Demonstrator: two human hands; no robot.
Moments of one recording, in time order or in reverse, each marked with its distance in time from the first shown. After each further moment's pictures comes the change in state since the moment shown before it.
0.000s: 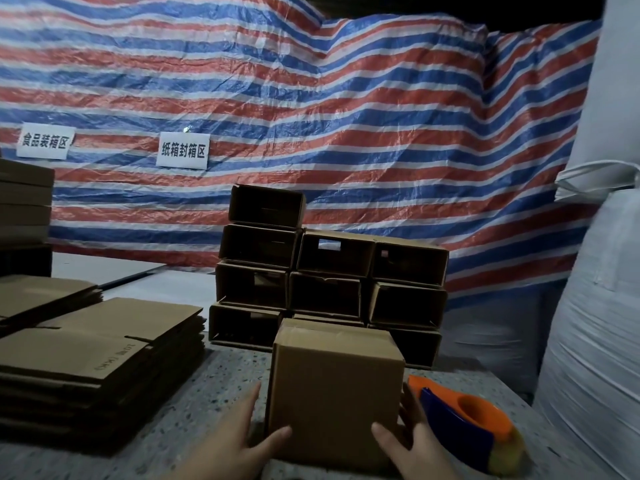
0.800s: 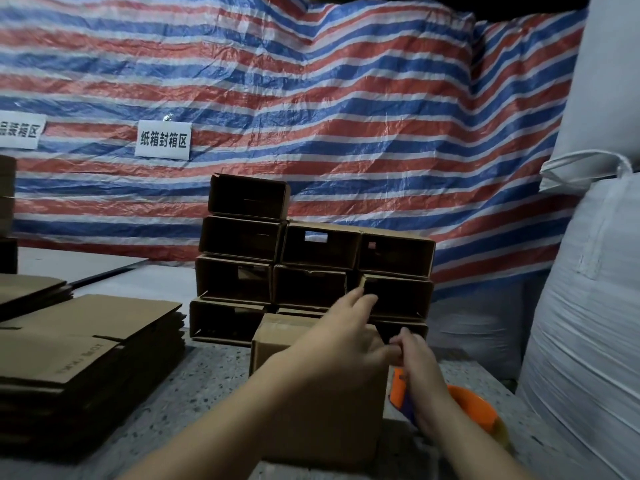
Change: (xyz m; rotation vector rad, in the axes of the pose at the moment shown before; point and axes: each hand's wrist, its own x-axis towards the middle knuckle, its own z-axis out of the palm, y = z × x) left_hand 0.045 0.164 0.027 0.350 0.112 0.566; right_hand 0.036 -0.052 -0.027 0.243 0.283 -0.059
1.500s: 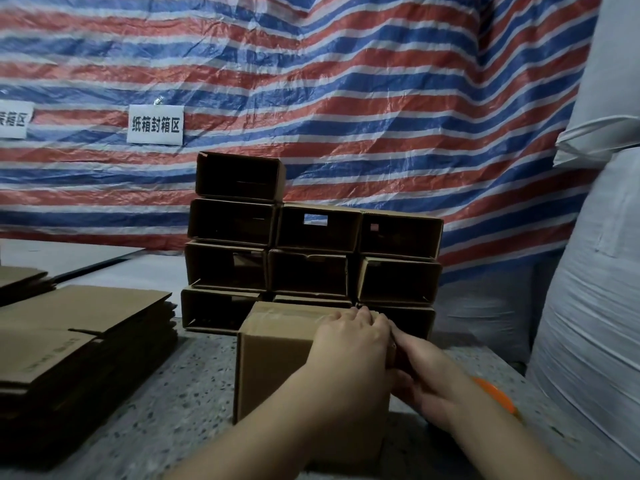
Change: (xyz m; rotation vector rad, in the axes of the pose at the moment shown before) left_hand 0.001 0.017 0.029 0.515 -0.127 -0.002; right_hand 0.005 -0.005 -0.006 0.322 -0.305 0.351
